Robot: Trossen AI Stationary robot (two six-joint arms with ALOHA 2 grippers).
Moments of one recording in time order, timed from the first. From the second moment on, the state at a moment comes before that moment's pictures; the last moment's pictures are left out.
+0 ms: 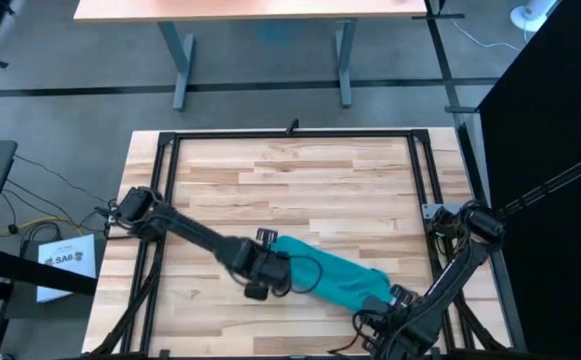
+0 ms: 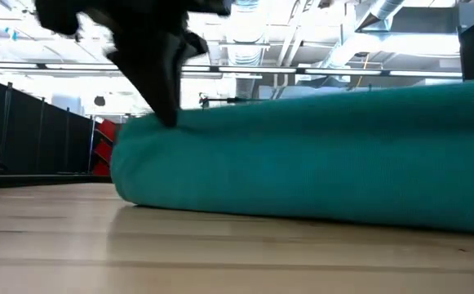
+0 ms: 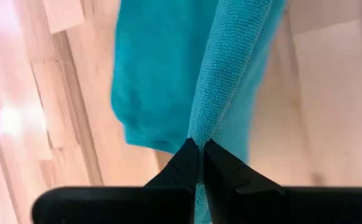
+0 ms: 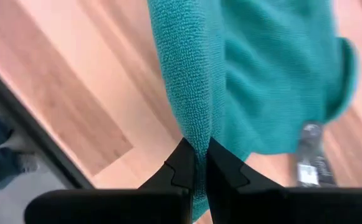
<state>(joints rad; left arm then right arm) -0.36 1.91 1.49 -0.94 -0.28 -0.11 0.92 1.91 1.46 -1.12 0.18 1.53</state>
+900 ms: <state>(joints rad) -0.22 1.91 1.40 -0.80 -0.19 0.07 0.82 1.89 1.23 -1.03 0.11 1.50</state>
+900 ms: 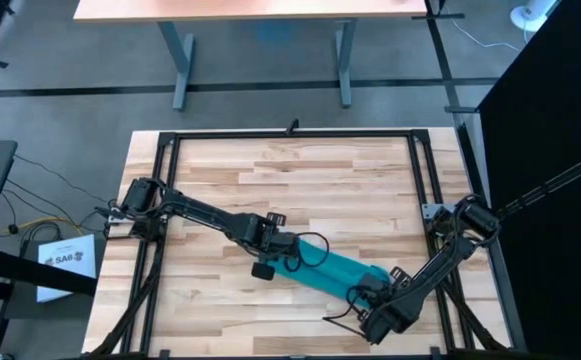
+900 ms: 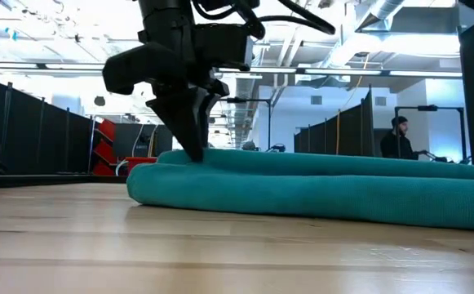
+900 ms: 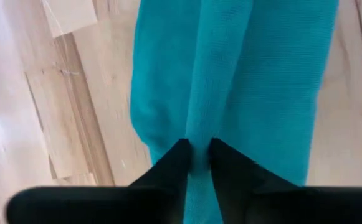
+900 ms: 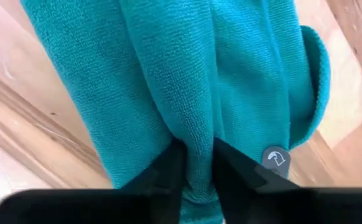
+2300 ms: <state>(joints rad) -0.44 1.91 1.13 -0.65 -0.33 -0.65 0.97 1.88 1.09 -0.82 0.36 1.31</state>
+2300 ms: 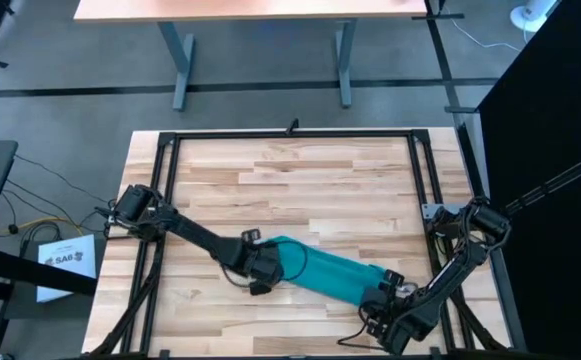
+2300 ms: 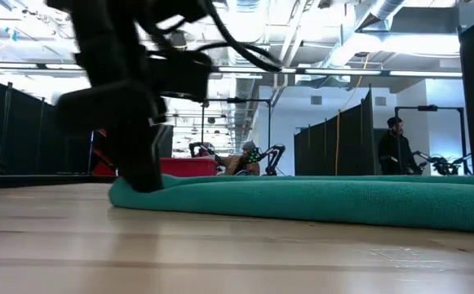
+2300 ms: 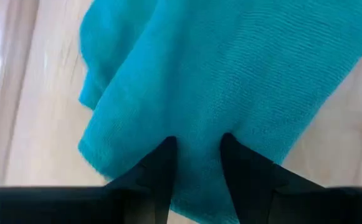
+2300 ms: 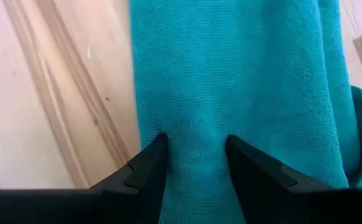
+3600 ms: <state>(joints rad) -0.14 1.77 1.37 -0.71 -0.14 0.06 0.85 1.65 1.12 -1.05 0.20 1.43</state>
